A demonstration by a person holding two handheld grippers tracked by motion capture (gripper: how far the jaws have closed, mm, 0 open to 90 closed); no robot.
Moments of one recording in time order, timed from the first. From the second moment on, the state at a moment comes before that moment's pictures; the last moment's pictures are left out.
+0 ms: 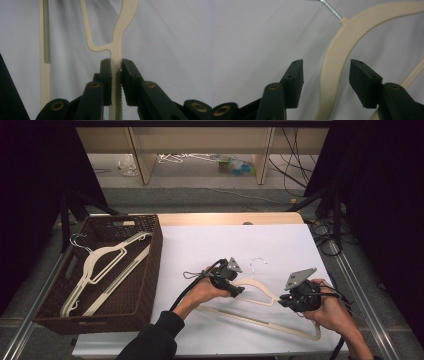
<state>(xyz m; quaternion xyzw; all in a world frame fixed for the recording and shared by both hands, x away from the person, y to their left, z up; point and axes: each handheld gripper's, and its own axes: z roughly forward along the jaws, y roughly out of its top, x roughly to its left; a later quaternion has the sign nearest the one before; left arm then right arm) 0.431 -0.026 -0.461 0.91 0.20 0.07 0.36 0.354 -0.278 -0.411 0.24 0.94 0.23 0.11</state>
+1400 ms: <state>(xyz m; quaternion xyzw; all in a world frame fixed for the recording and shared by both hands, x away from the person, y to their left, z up) 0.380 0.064 -0.352 0.87 0.23 0.06 0.43 0.328 -0.291 -0.365 0.24 0.88 0.37 0.19</state>
